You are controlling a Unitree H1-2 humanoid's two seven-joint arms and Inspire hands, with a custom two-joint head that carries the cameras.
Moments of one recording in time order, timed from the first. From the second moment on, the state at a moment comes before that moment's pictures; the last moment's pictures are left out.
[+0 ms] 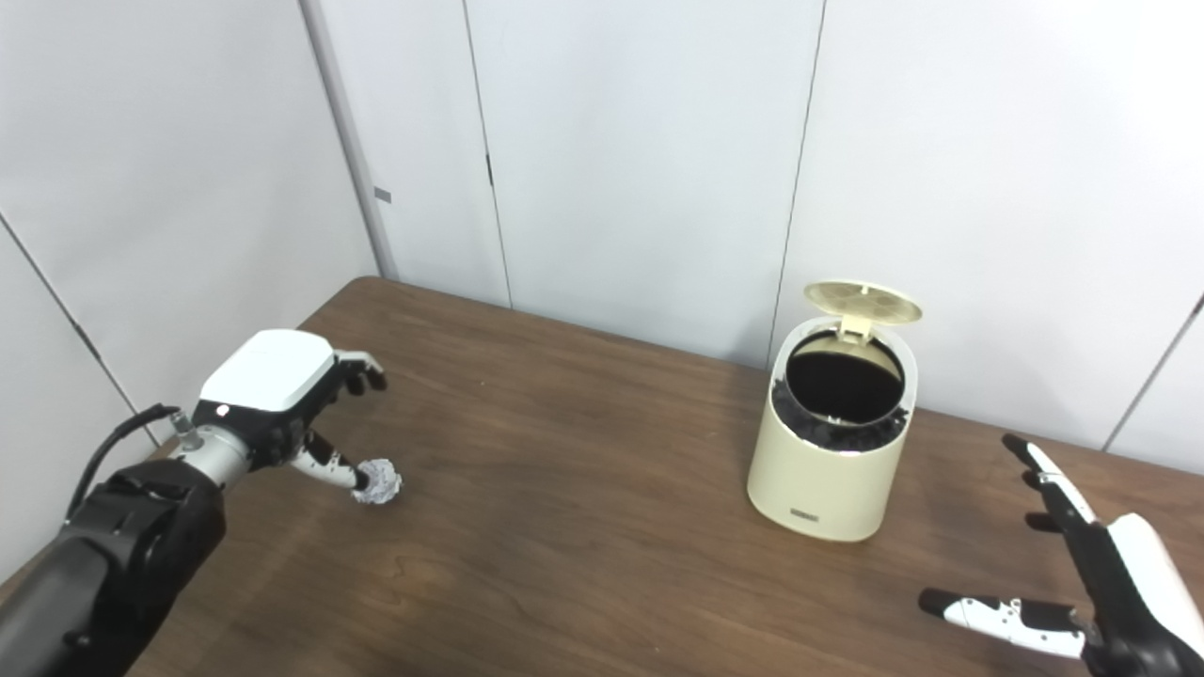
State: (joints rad) left arm 0.03 0.73 0.16 -0.39 0.94 0.30 -0.41; right arm -0.24 -0.33 0.11 -0.20 -0.45 0.17 0.17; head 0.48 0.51
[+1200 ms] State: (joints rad) left arm 0.02 0.69 0.09 -0.19 0.93 0.27 -0.32; right arm -0.22 -0.33 0.11 -0.21 -0.48 0.17 0.17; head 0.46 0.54
